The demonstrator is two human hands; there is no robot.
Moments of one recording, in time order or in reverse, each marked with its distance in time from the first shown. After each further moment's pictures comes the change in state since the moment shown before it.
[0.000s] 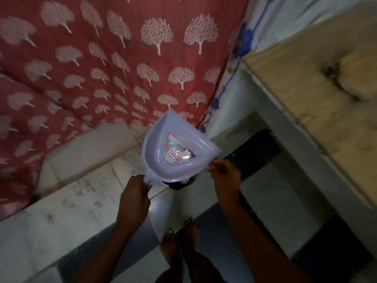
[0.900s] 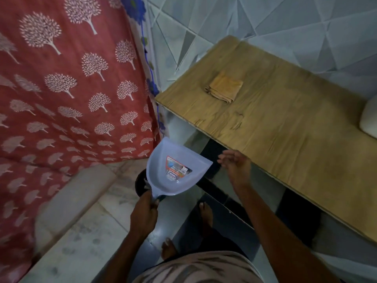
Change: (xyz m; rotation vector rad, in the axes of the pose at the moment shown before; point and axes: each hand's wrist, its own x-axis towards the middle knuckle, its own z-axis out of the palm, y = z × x) left_hand -0.099 0.184 -0.045 -0.049 -0.307 0.056; right_hand -0.065 -0.132 -0.247 0.178 0.229 -0.026
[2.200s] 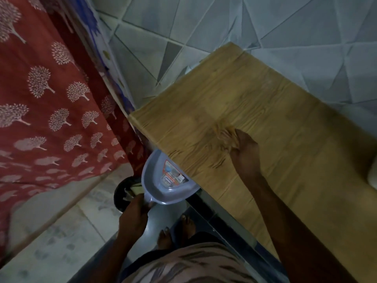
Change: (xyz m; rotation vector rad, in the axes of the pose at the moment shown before) left_hand 0.110 0.106 0.061 0.080 -0.016 -0.080; right_hand 0.229 -0.065 -0.054 -0.731 -0.056 -0.641
